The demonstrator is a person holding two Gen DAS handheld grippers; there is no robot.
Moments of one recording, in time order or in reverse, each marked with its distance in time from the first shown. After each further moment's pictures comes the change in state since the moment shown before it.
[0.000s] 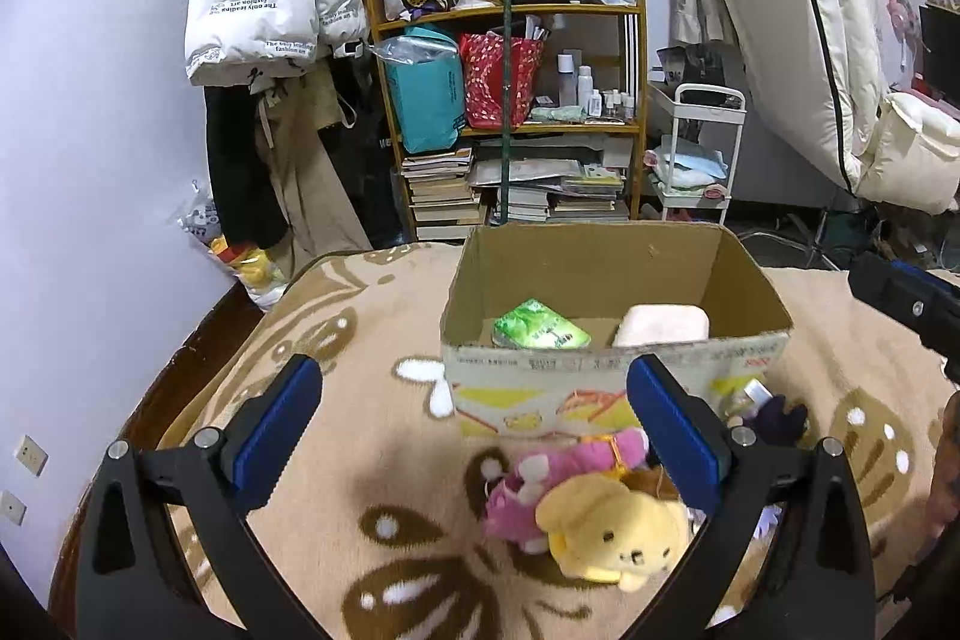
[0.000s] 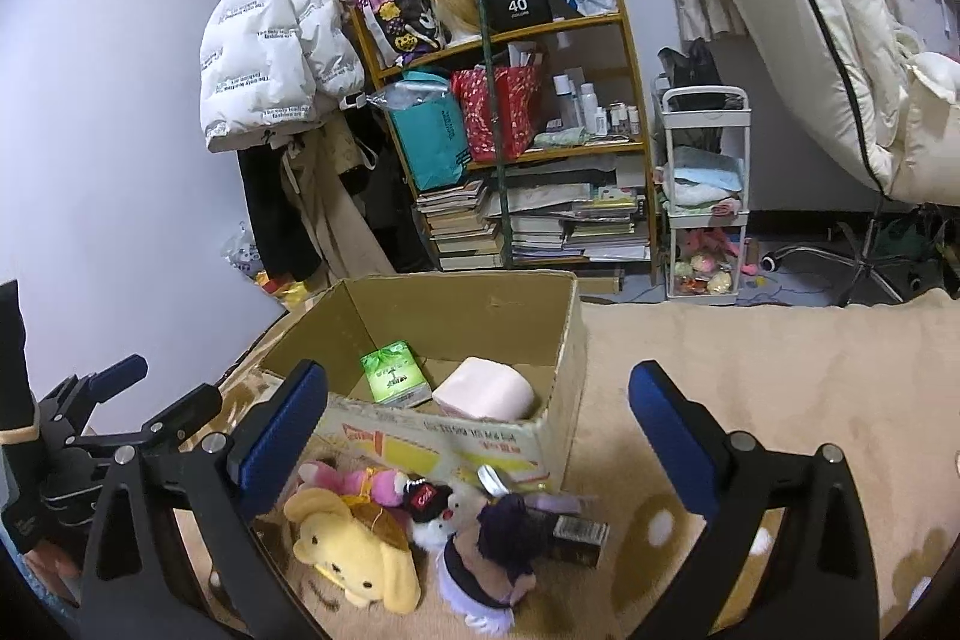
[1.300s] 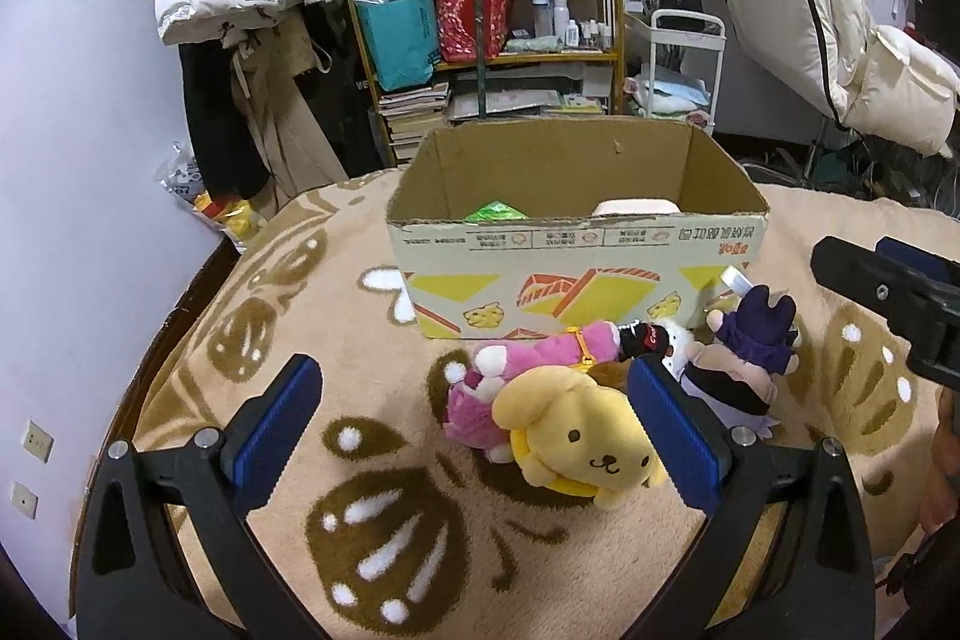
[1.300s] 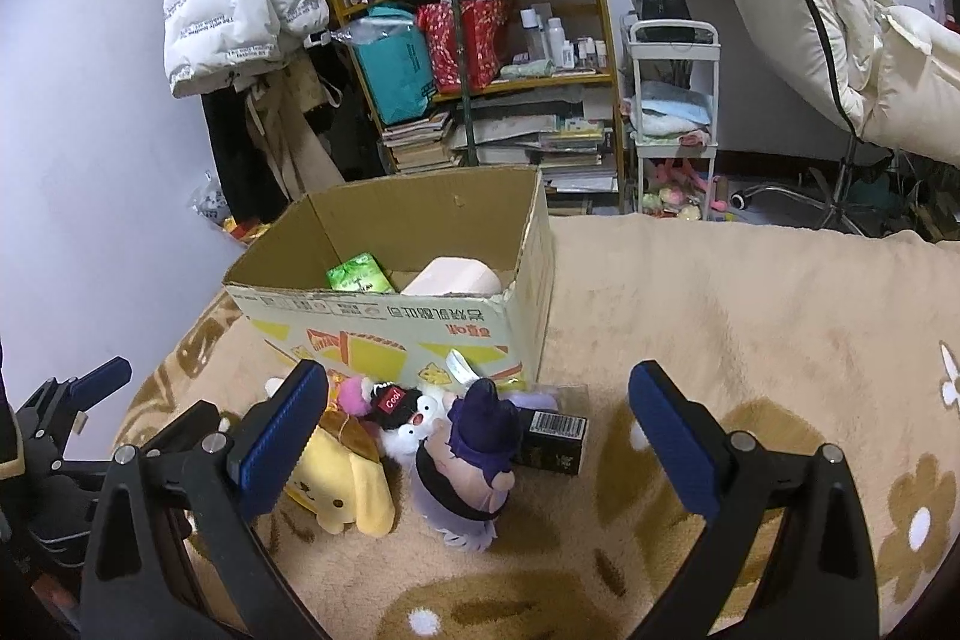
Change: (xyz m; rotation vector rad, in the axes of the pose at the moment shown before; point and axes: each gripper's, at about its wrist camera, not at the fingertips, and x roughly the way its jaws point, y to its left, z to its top) left arm 0.007 -0.028 -0.040 0.051 0.147 -0.023; right arm 0.011 -0.007 -0.038 0.013 0.168 -0.085
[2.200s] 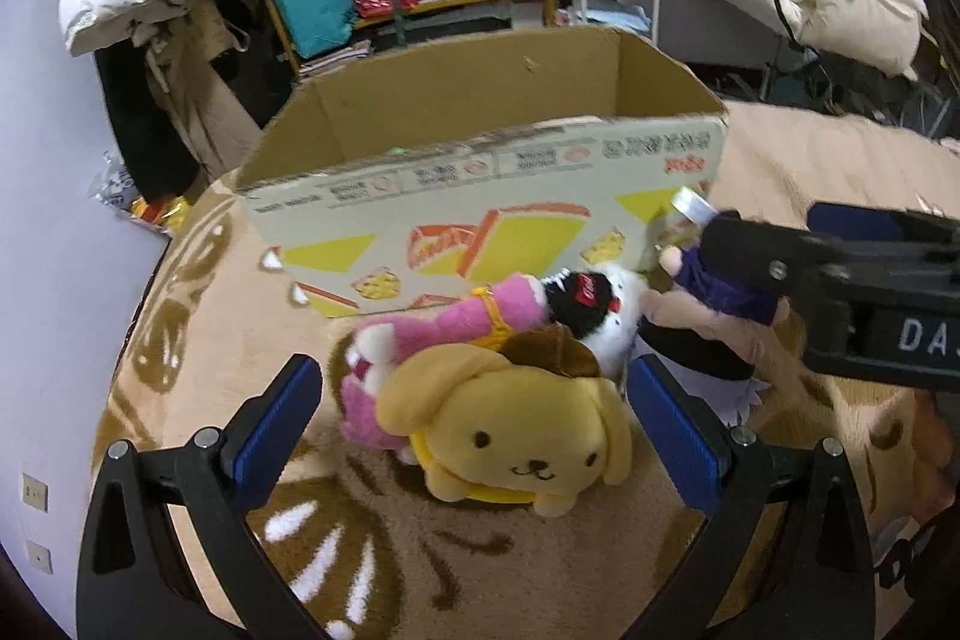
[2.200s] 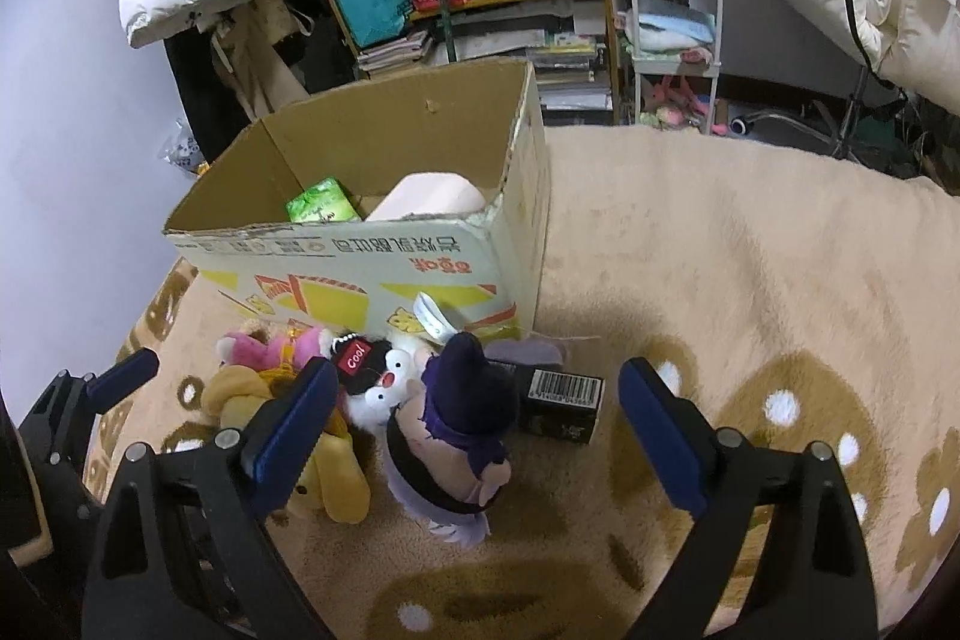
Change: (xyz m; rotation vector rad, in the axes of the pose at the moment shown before) left arm 0.050 -0.050 -0.007 0.142 0.121 -0.101; right arm 0.057 -0.010 -0.008 0.037 0.204 -0.022
